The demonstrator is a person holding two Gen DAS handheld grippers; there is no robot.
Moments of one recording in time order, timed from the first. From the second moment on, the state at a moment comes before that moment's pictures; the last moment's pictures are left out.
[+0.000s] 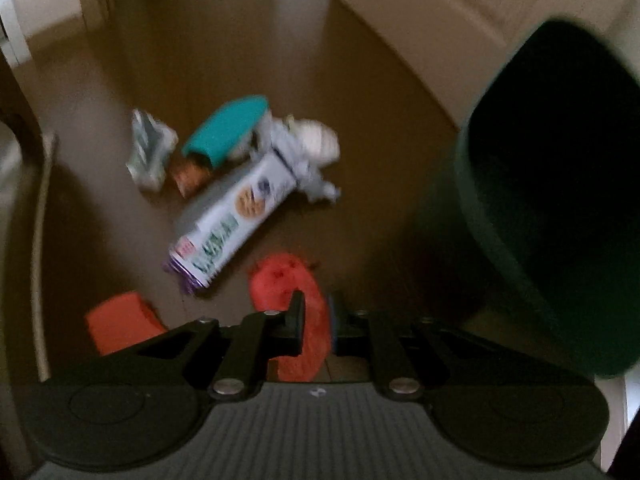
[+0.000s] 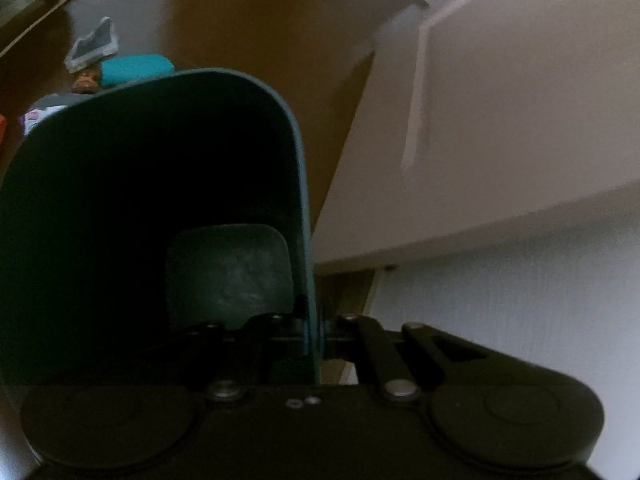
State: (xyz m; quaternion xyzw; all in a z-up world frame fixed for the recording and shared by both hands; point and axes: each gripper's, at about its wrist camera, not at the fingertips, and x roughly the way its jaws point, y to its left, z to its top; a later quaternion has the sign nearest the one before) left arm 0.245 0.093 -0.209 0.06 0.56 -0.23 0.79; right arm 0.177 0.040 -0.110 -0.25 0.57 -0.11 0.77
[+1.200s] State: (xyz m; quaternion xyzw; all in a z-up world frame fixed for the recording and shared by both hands) left arm 0.278 0.082 -0.285 0.08 0.59 -0.12 0.79; right arm 0.195 0.030 -0.141 -0.21 0.59 -0.15 0.77
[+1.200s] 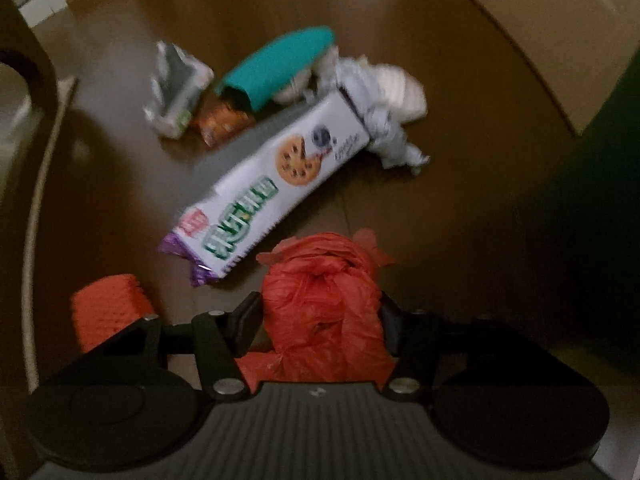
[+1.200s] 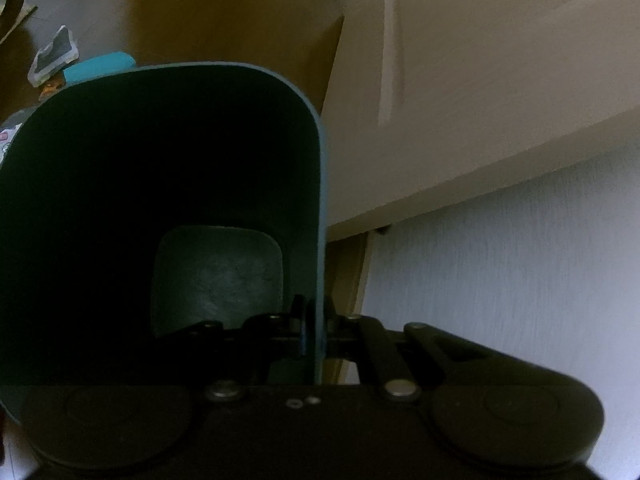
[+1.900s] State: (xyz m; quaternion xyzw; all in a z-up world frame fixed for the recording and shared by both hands) left arm 0.207 0.018 -0.040 0.08 0.47 -0.28 0.84; right arm 0.159 0.032 -0.134 -0.20 0.55 -0.12 0.80
